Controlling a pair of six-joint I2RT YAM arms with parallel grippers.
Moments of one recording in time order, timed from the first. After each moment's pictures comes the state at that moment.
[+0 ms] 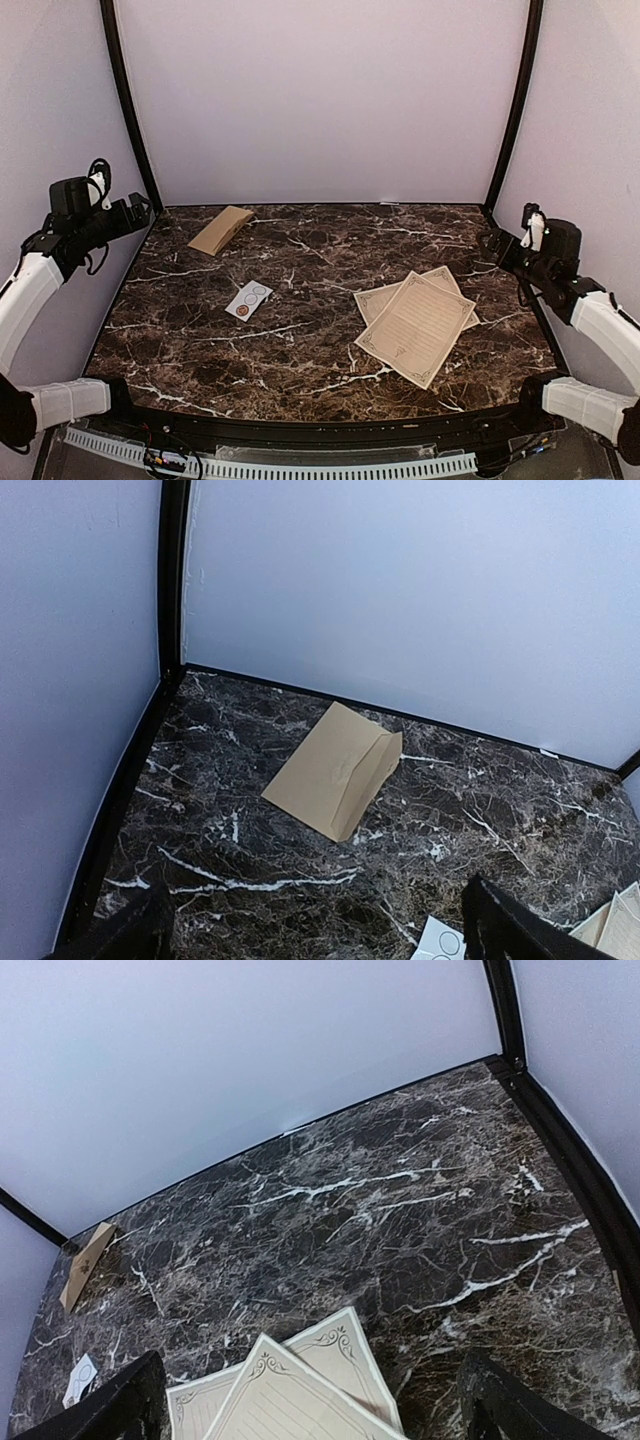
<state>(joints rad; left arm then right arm) 0.06 0.95 0.89 -0.31 0.09 -0.26 0.05 0.84 0.52 -0.04 -0.15 0.43</state>
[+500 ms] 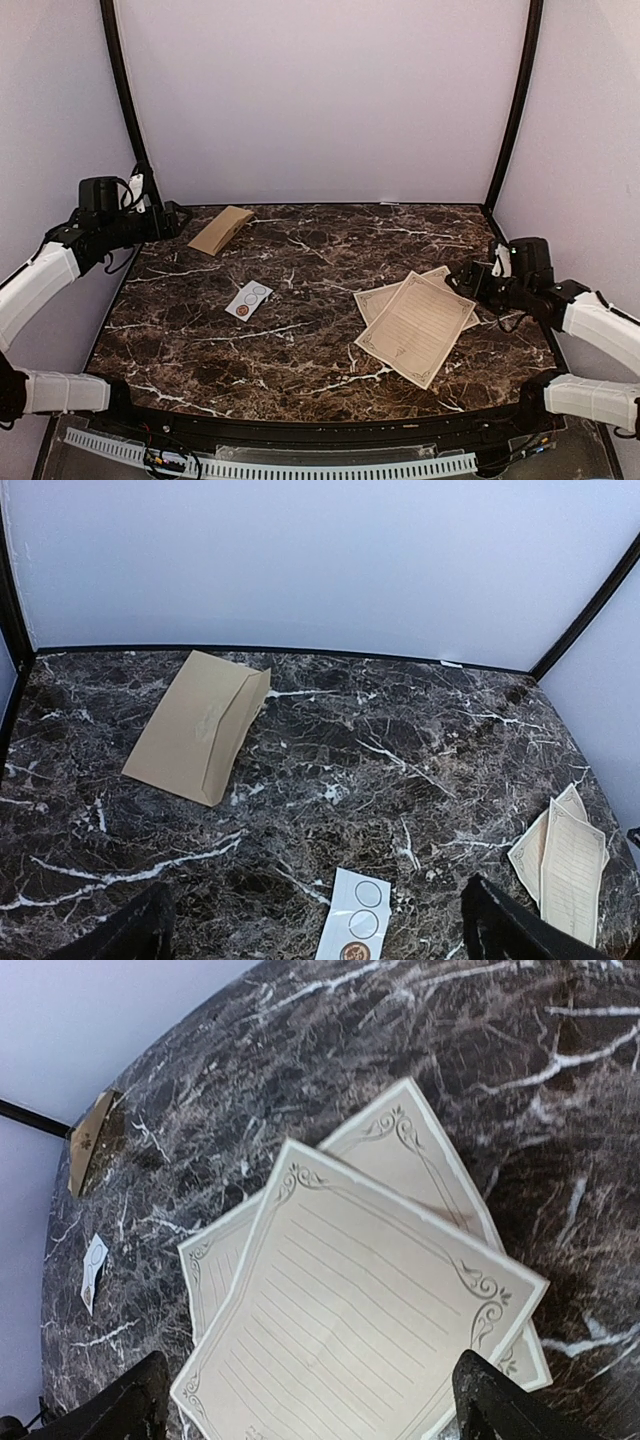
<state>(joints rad) -0.11 1.08 0.90 -0.28 0.27 -0.23 0.29 0.88 0.50 -0.28 -0.18 0.61</state>
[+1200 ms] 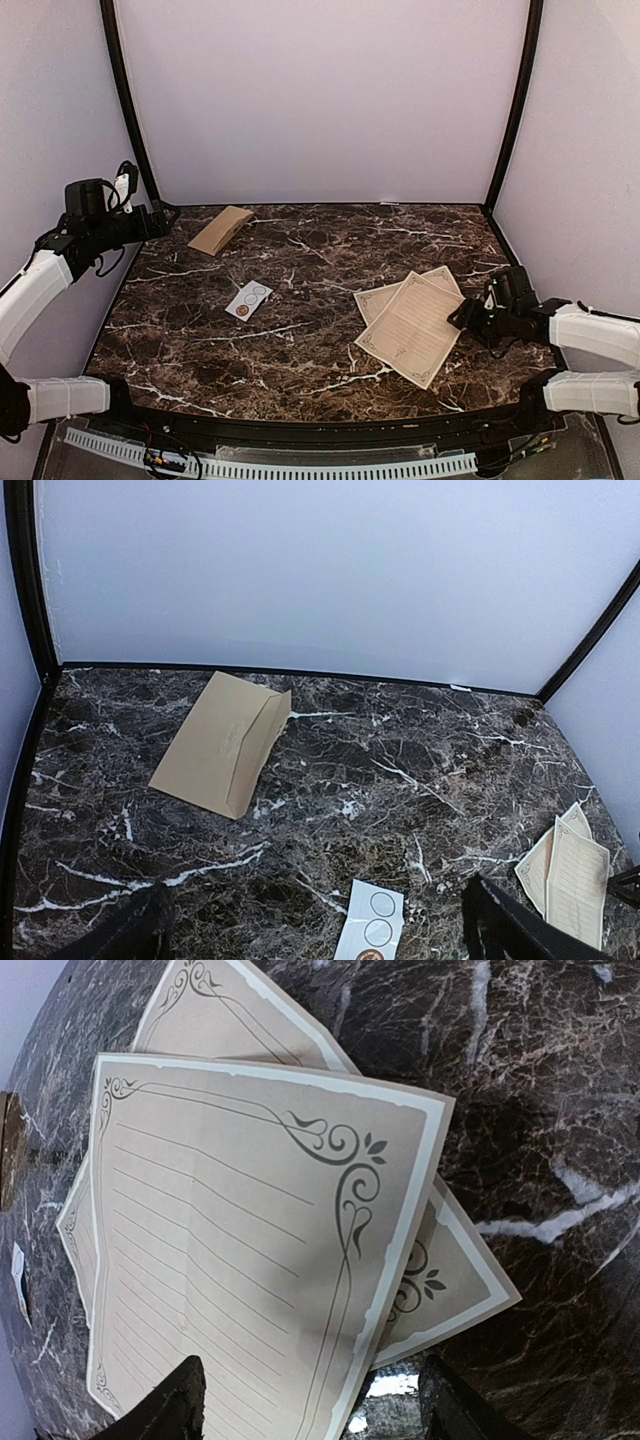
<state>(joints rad) -0.03 1.01 0.87 -0.25 0.31 -0.22 0.34 0.98 0.34 -0.27 -0.09 0.81</state>
